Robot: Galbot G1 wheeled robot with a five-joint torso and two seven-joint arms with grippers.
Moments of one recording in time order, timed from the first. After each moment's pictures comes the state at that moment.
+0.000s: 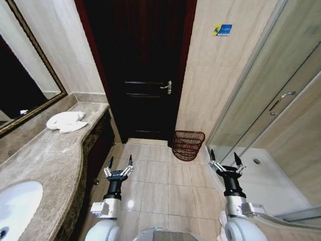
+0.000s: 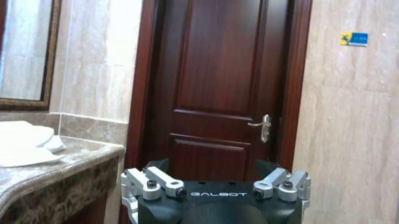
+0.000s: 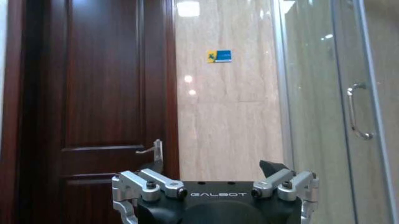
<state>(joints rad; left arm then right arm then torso) 1.84 -1.57 -0.50 -2.25 -0.07 -0.22 -0.03 -1.77 1.52 0.65 2.30 0.16 0.21 0.00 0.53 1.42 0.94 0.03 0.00</state>
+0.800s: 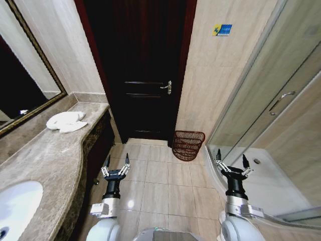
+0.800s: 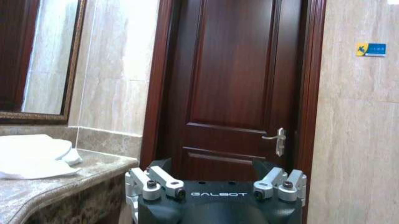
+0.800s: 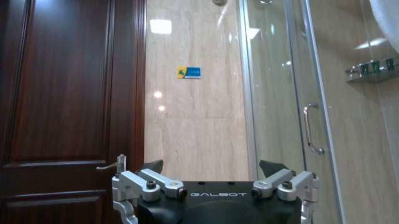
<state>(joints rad) 1.82 -1.58 -0.50 -2.25 -0.07 -0.27 -0.08 -1.75 1.52 0.63 2.25 0.10 0.32 0.17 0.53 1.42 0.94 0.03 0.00</state>
